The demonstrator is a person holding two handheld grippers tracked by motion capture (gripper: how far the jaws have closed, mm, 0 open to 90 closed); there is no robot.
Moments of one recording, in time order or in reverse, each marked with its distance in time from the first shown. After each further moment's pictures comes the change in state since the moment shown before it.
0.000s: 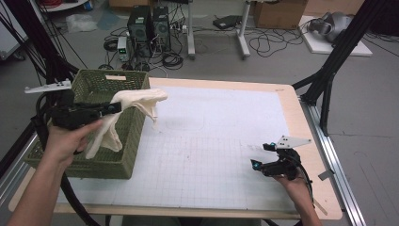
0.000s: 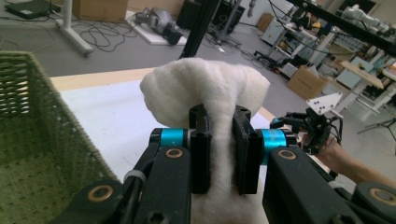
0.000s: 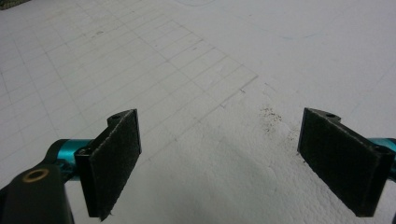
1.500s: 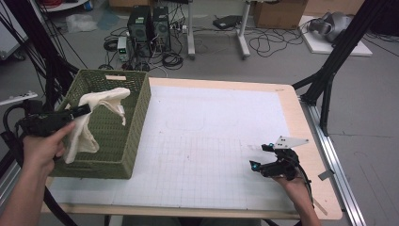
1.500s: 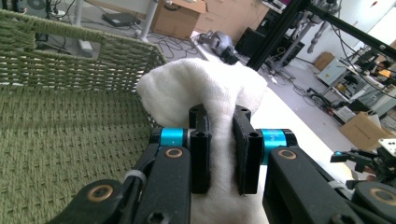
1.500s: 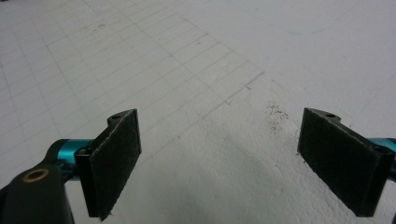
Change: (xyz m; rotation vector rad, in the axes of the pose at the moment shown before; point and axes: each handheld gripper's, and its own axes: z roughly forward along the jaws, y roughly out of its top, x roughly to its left) left arm 0.049 -0.030 -0.048 -0.102 0.239 -0.129; right arm 0.002 0.000 0.003 0.022 0.010 -0.007
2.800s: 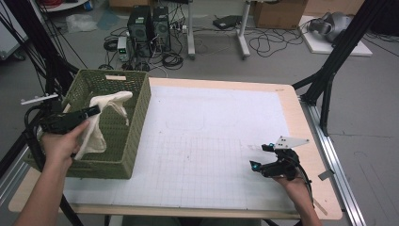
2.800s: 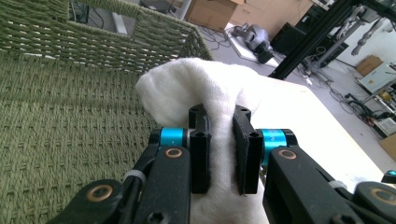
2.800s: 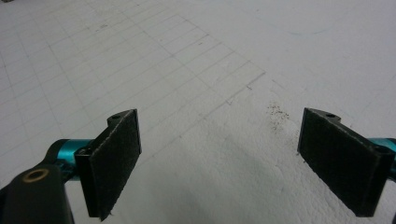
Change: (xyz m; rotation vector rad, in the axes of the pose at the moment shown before) left arm 0.009 -0.014 0.035 0.039 0.146 -0.050; right arm -0.001 0.000 -0.001 -0.006 0.005 -0.006
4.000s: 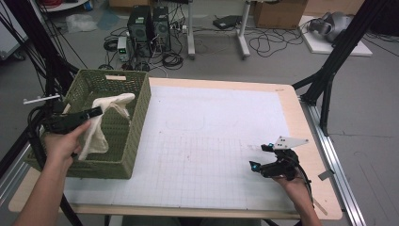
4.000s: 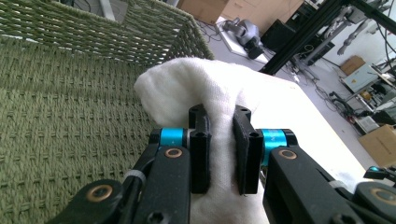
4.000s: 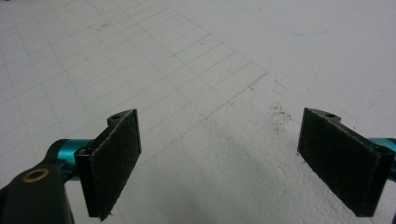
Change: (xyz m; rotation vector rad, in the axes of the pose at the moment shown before) left arm 0.006 -0.002 0.007 0.026 -0.045 -0.050; right arm 0.001 0.000 0.001 0.002 0.002 -0.008
